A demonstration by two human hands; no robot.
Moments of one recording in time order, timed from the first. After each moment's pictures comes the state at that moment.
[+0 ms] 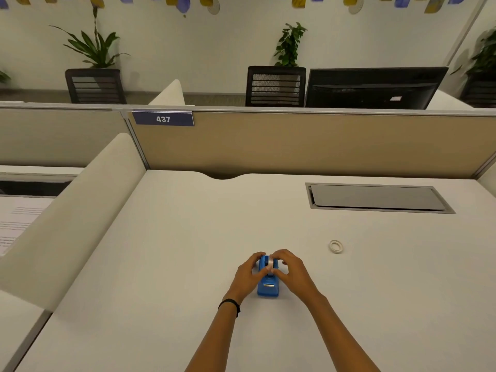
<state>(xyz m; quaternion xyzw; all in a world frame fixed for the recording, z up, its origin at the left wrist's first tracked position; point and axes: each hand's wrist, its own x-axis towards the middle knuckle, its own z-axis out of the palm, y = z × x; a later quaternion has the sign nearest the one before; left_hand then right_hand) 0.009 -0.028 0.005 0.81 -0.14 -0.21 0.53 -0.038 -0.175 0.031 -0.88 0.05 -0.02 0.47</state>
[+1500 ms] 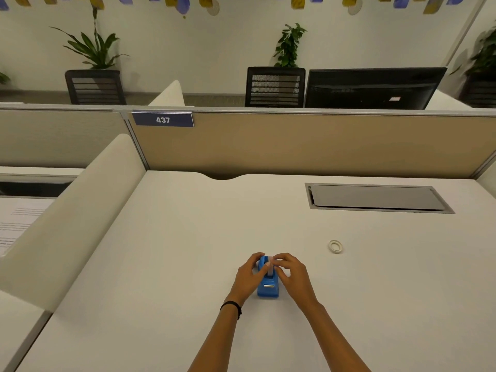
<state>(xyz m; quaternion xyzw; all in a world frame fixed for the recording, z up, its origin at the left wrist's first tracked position) 0.002 -0.032 0.008 0.81 -0.12 -0.18 0.55 -0.053 -0.166 0.032 -0.87 0.09 -0.08 0.48</state>
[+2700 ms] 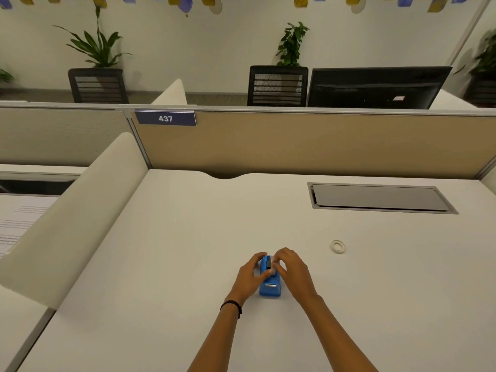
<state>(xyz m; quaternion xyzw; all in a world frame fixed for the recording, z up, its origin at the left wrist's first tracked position) 0.004 -0.027 0.005 0.81 -0.14 -0.20 0.53 -0.042 -0.161 0.047 -0.92 0.08 -0.04 0.39</state>
